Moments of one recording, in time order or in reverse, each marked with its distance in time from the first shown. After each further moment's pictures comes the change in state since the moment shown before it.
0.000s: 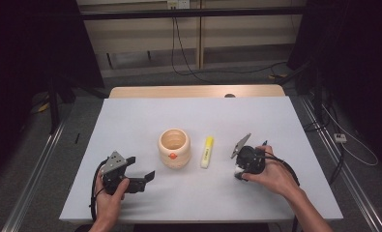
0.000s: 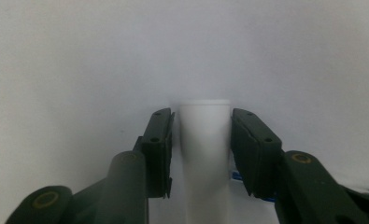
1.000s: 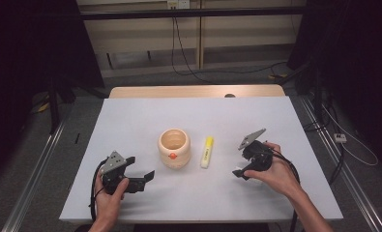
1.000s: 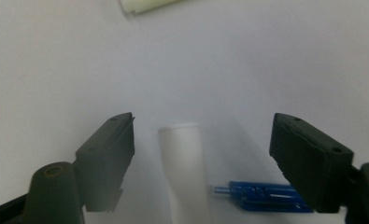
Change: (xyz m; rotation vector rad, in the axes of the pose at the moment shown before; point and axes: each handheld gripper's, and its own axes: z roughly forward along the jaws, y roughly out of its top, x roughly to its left) left arm 0.002 0.000 0.000 0.003 0.005 -0.007; right arm -0.010 -0.013 -0.013 -0.200 -0.011 0.134
